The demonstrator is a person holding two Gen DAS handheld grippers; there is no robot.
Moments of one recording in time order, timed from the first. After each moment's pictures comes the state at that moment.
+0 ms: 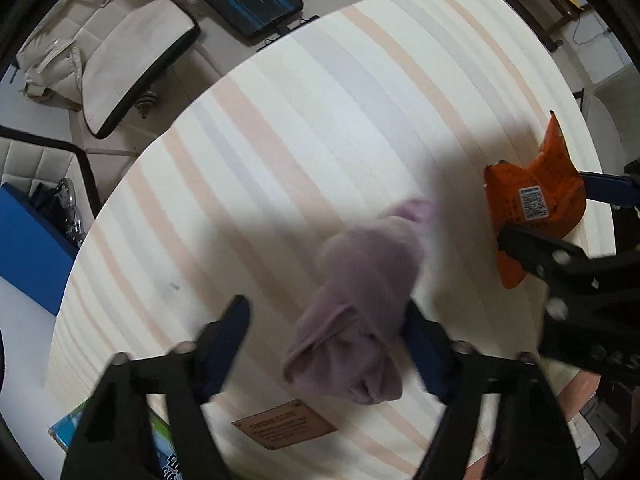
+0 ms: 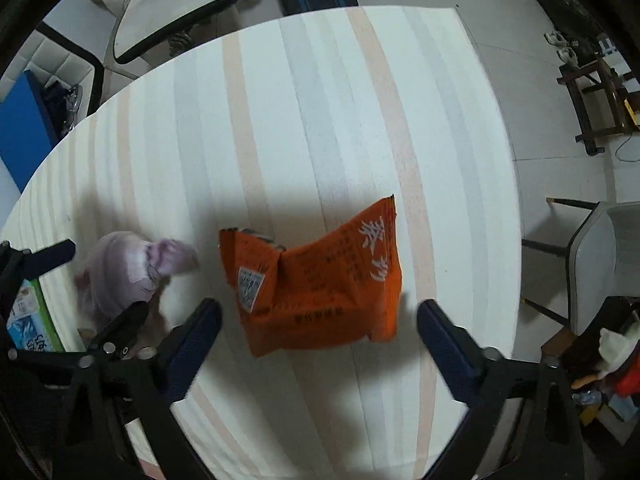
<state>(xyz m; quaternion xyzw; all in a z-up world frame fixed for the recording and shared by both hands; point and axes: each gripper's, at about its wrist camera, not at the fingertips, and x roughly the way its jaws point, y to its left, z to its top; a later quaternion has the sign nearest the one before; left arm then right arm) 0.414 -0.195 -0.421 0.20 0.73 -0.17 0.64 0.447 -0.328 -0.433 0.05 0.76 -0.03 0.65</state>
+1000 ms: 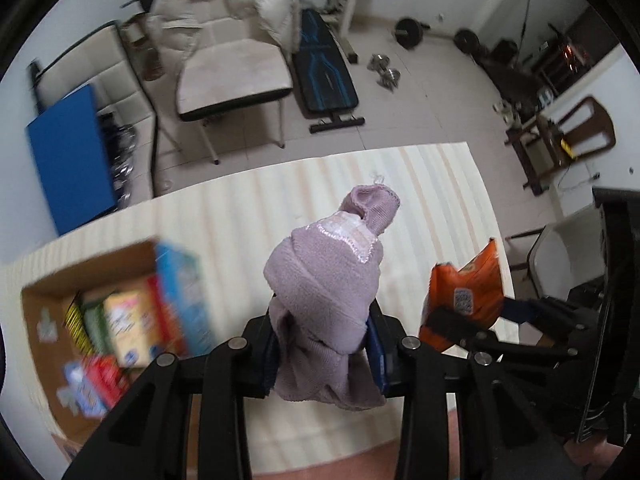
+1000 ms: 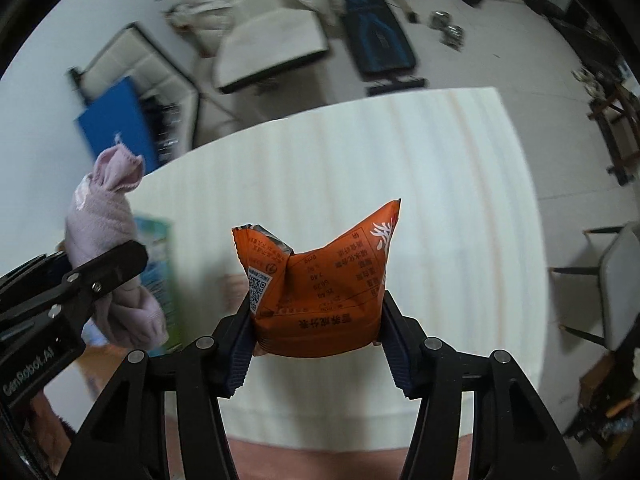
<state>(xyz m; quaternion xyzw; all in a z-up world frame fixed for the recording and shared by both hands) 0.327 -0.036 -0.213 -0.02 0.63 -0.11 0.77 0.368 -0.223 -0.274 0.10 0.68 0.07 0.73</state>
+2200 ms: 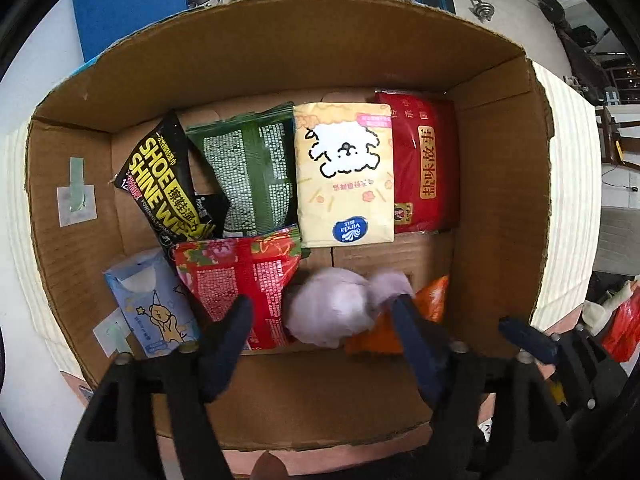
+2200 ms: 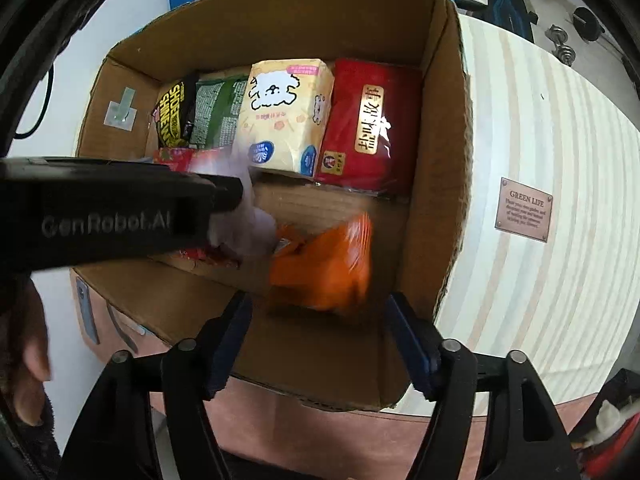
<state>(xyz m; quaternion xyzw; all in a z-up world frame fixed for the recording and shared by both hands) 0.284 0.190 -0.345 -0.06 0.77 -0.04 0.63 0.287 0.085 -0.346 -0.03 0.75 0.17 0.64</state>
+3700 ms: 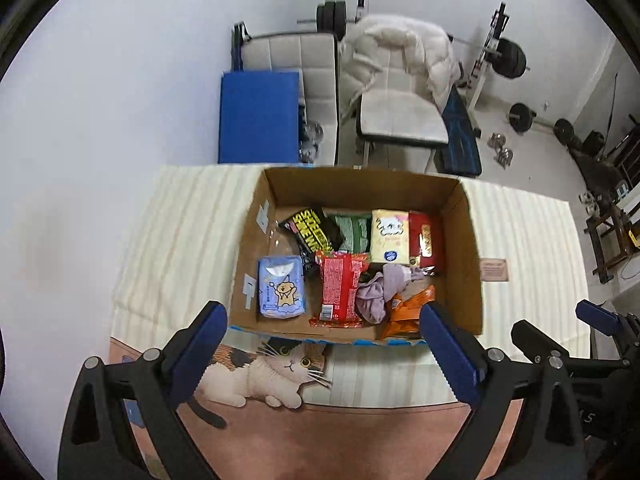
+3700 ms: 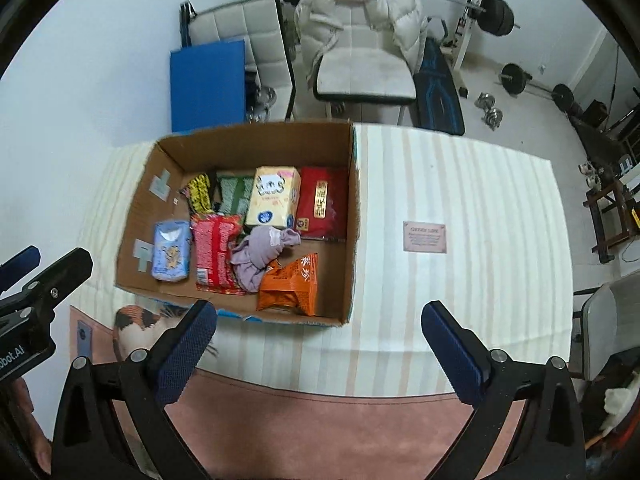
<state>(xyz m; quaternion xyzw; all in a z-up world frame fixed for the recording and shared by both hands) 0.121 0.215 -0.138 -0.04 0.53 0.10 0.84 0.200 0.047 -0.173 -0.03 0.60 0.10 0.79</state>
